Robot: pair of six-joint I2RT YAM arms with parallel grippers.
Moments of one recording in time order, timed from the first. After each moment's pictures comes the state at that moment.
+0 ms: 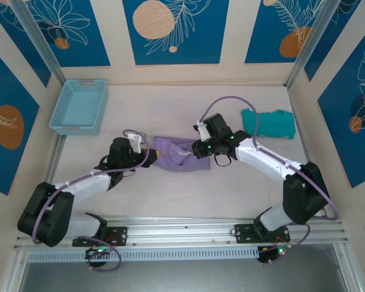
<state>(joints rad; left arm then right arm) -0.41 1.31 0.50 0.28 0.44 -0.53 0.58 1.48 1.05 -0.52 -0.22 0.28</state>
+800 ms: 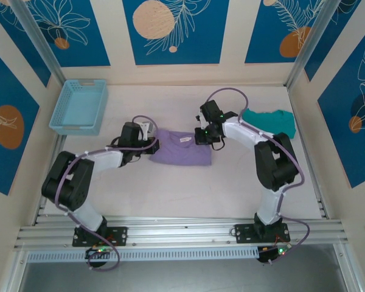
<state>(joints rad) -0.38 1.67 0.80 0.16 0.33 -0.40 0.44 1.90 1.39 -0.66 -0.19 0.30</state>
